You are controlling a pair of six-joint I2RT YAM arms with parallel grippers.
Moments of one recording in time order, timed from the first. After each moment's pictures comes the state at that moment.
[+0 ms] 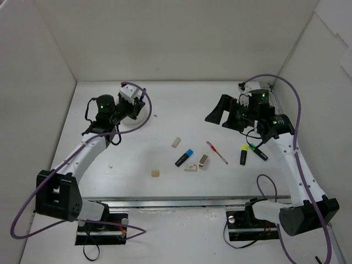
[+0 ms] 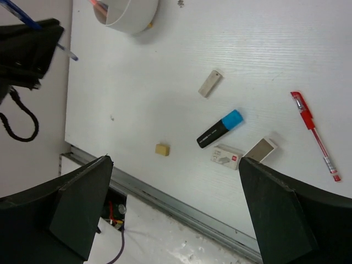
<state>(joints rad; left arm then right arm) -0.26 1.34 1.00 0.17 0.46 0.16 0.23 1.21 1.34 -0.76 -0.42 0.53</state>
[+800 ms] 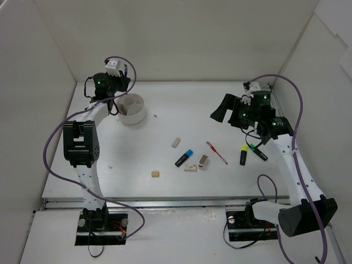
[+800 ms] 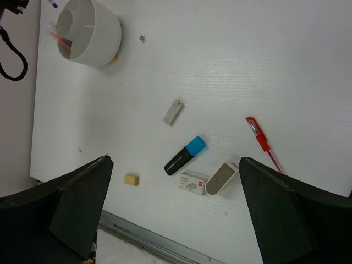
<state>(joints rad) -0.01 2.07 1.60 0.38 0.42 -0.10 0.18 1.21 1.25 -0.64 -0.30 0.48</state>
